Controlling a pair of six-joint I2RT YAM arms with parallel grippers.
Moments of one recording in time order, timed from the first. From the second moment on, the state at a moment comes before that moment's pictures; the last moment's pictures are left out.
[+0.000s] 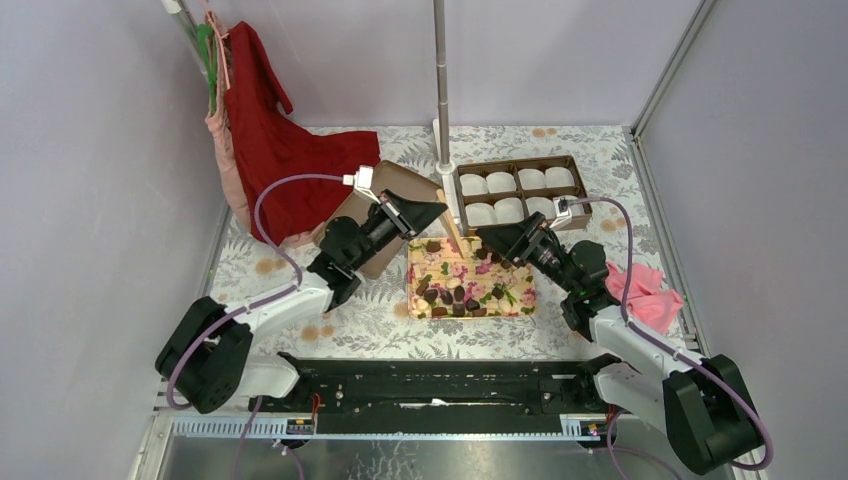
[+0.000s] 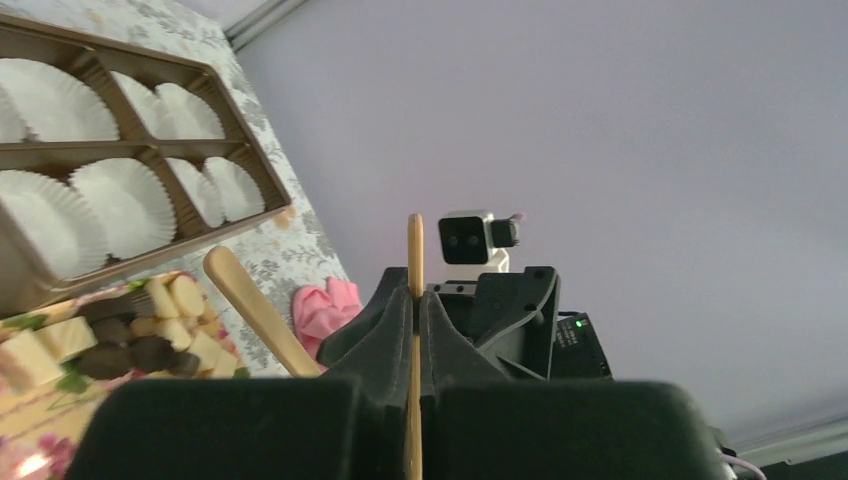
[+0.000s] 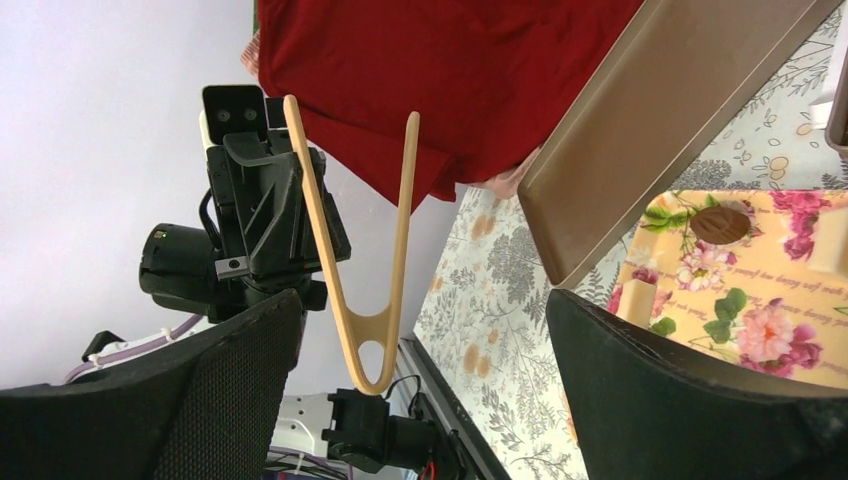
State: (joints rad) left arm -0.61 1.29 0.61 0.87 0.19 -1.11; right arm 0.38 1.02 0.32 0.77 -0.44 1.13
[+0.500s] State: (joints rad) left arm -0.69 1.47 0.73 1.05 0.20 -1.17; right arm 0.39 1.05 0.36 0.81 -0.45 1.20
